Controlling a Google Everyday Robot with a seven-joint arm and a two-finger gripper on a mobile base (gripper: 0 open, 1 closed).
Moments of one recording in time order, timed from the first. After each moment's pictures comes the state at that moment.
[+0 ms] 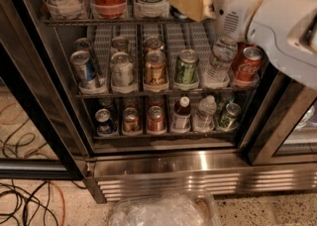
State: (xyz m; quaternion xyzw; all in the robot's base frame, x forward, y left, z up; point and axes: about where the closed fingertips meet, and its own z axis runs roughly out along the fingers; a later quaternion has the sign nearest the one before) arm 0.554 -0.051 1.091 -0.33 0.60 0.22 0.69
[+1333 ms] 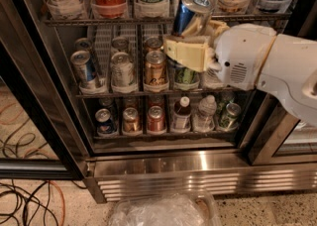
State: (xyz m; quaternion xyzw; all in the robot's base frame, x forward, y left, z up) arm 0.481 -0.038 1.031 -0.36 0.63 0.28 0.63
